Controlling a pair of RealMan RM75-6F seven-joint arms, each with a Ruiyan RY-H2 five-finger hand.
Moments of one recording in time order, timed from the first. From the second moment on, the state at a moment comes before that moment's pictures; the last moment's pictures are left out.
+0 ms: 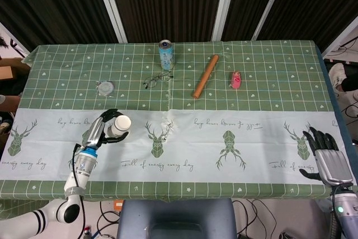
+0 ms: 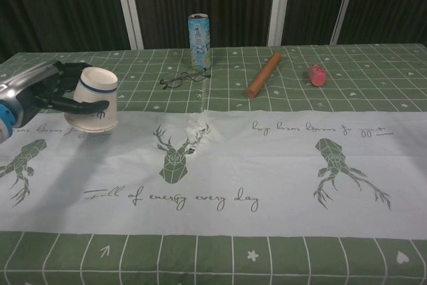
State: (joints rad) left arm -0.57 -1.64 -0.23 -1.29 1.25 1.09 -0.54; right arm 0.14 -1.13 0.05 -1.54 -1.38 1.29 -0.04
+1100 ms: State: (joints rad) left arm -0.56 -1.79 -0.20 -1.01 1.33 1.07 -0.63; right arm 0.14 -1.12 0.04 -1.54 -1.38 1.28 -0.03
